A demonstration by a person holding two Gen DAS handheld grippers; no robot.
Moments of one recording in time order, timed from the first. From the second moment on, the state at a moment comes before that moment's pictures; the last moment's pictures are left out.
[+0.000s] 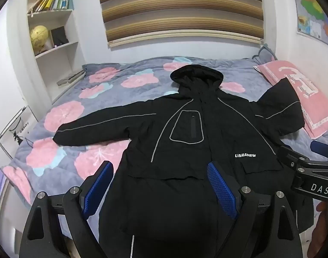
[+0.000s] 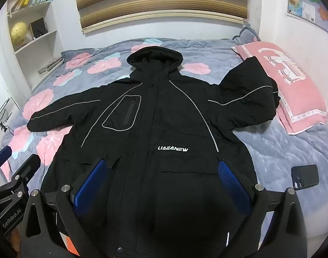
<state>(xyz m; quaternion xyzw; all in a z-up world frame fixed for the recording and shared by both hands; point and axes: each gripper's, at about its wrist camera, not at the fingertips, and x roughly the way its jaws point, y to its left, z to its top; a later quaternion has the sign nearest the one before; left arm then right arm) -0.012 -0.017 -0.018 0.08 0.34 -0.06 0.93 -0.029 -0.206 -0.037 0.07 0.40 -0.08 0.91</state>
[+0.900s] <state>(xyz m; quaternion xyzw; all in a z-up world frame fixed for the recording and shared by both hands) 0.013 -0.003 -0.040 0.06 0.37 -0.06 0.93 -0.003 -0.184 -0.054 0.04 0.41 -0.08 0.91</state>
